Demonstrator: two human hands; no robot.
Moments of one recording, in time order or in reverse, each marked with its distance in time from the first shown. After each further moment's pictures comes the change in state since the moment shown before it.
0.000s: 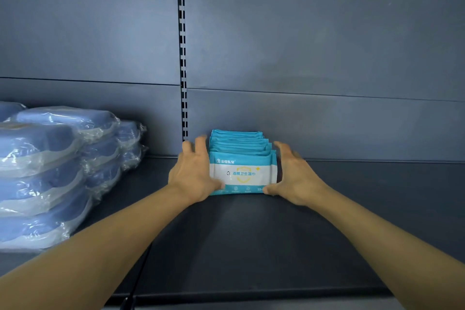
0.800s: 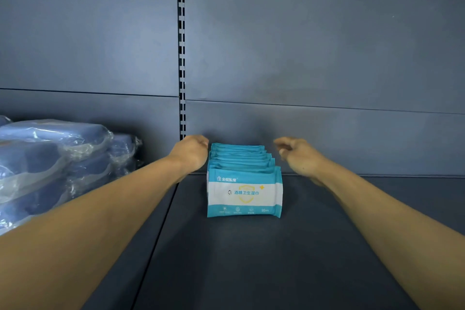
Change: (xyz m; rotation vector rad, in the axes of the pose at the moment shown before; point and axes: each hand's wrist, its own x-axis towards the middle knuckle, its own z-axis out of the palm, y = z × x) left_hand 0.069 0.002 -0.024 -0.365 -0.094 -0.169; right_hand 0.070 0.004 -0.027 0.264 0.029 0.128
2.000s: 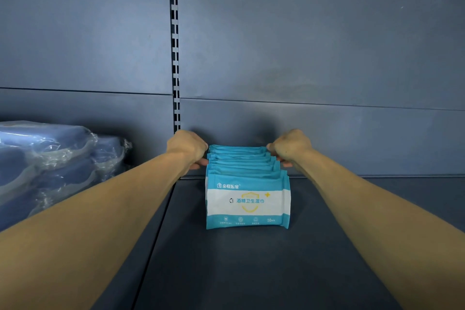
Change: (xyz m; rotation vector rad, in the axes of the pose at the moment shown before) left_hand 0.044 -0.001 0.009 -0.338 0.062 -0.219; right_hand 0.064 -0.002 0.021 0.122 0.178 0.243
